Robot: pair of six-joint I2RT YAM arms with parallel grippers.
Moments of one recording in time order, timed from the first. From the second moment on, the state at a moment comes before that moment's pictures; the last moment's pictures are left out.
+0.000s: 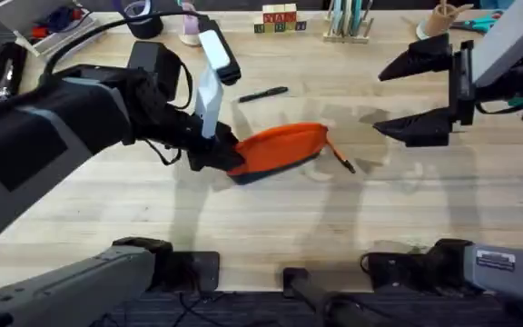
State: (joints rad) left arm -0.11 1.32 0.77 -0.82 0.66 0.94; right arm -0.23 1.44 1.13 -1.17 -0.96 -1.49
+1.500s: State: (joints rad) left arm -0.11 1.32 0.77 -0.82 0.66 0.94; right arm -0.14 1.45 1.13 -1.16 -0.84 -1.50
